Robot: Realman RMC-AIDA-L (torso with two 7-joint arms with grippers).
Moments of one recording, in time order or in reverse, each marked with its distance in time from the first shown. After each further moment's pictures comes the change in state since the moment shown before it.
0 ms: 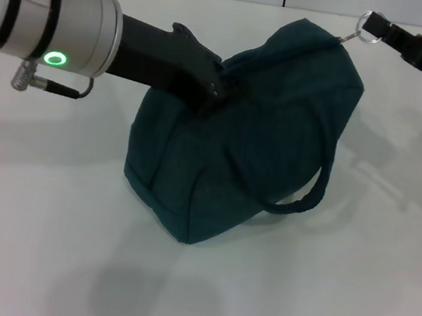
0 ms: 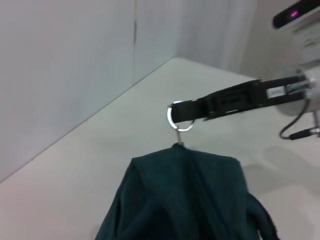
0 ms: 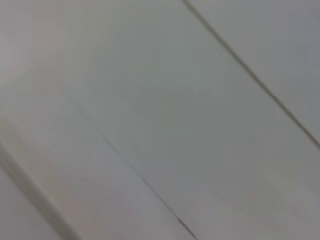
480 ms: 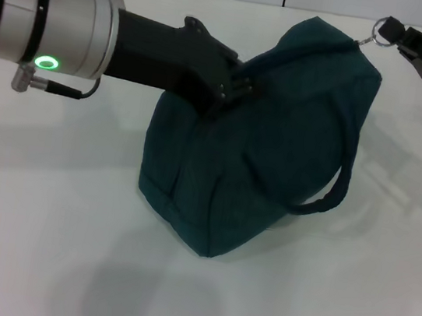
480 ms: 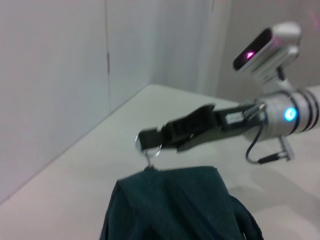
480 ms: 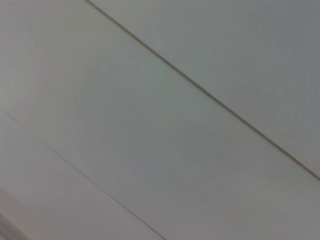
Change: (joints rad) left arm 0.039 0.001 -0.006 0.024 -0.117 0.000 0.105; right arm -0.009 0.000 0.001 0.076 0.082 0.028 0.078
